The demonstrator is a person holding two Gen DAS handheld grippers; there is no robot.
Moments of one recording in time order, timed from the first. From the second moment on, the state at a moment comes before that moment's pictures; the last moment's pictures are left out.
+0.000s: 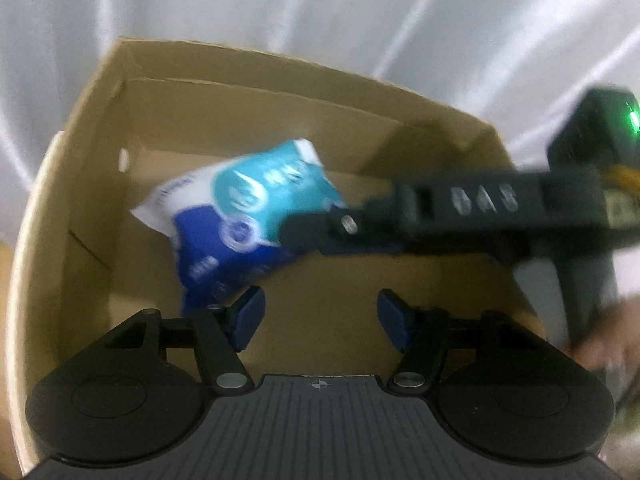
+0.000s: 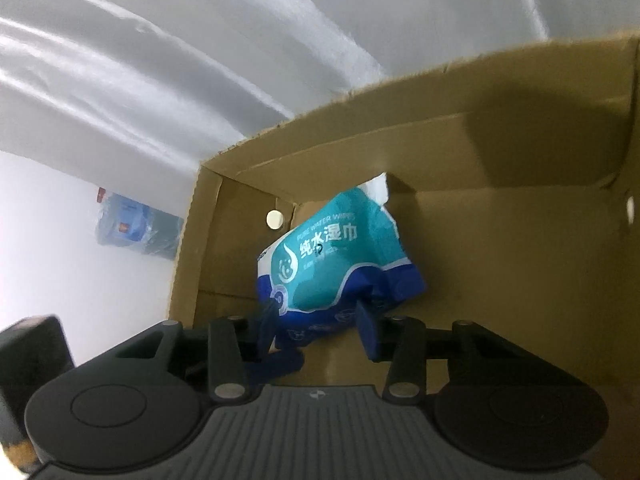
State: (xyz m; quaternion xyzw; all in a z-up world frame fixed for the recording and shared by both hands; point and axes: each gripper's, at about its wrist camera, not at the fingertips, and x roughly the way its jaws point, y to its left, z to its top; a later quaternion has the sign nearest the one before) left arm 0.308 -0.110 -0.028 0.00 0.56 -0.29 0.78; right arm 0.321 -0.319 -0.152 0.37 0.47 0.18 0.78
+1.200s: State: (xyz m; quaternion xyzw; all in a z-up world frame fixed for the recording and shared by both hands) left arm 0.210 -0.053 0.055 -0.03 0.41 -0.21 0.88; right arm 0.201 -0.353 -0.097 0.48 0.36 0.25 0.76
